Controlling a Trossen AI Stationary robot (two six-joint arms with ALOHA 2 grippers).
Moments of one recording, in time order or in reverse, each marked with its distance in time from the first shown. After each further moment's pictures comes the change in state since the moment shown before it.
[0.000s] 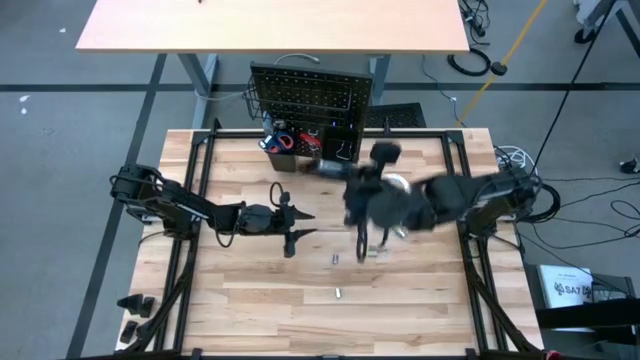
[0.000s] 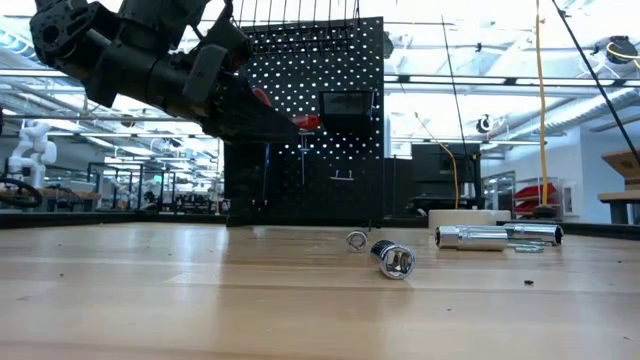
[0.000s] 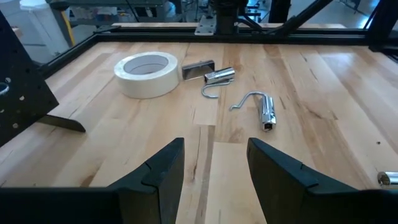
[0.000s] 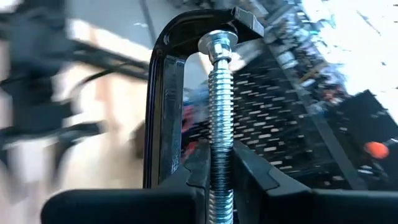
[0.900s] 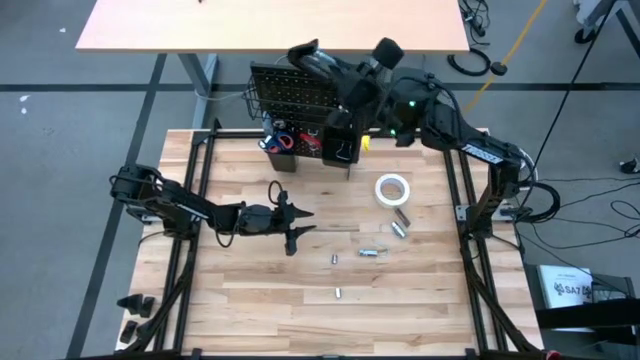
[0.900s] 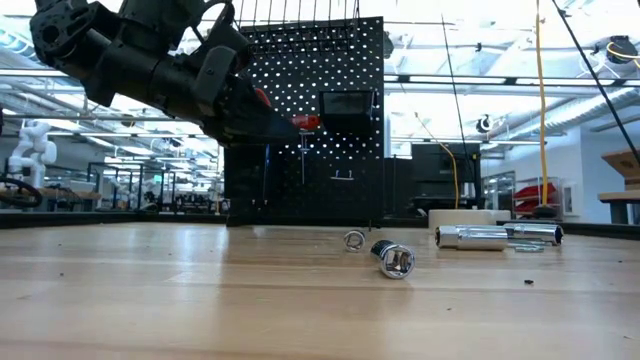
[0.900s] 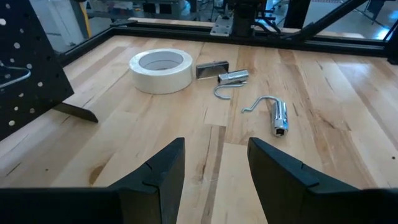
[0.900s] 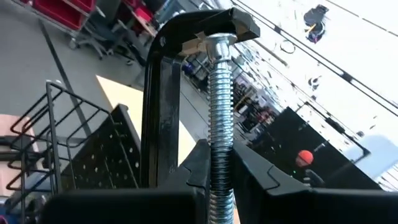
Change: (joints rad) left arm 0.000 0.000 0.000 -0.004 -0.056 -0.069; right arm -0.473 0.055 0.218 0.520 -0.306 -0.503
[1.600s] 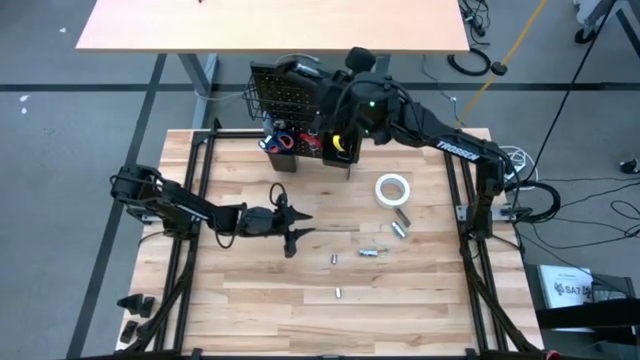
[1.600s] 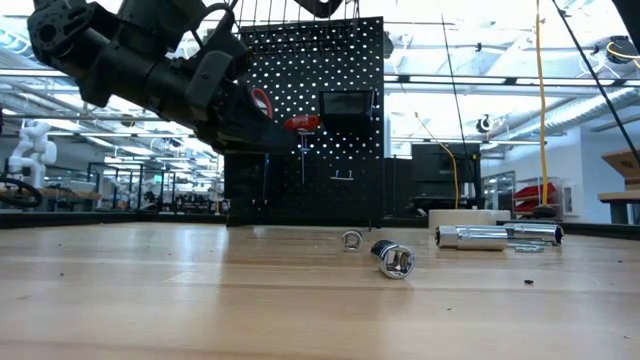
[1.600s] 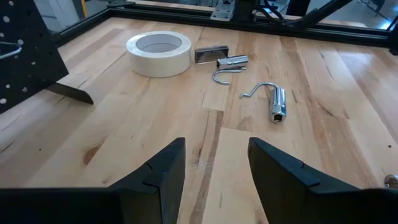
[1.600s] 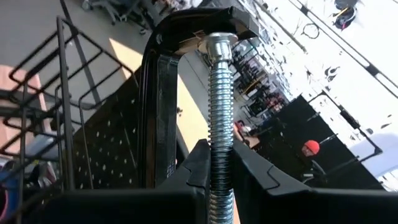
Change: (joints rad) left arm -0.016 0.000 -0.001 -0.053 -0.001 -0.050; right arm -0.061 0.106 0.000 -0.047 -0.037 0.008
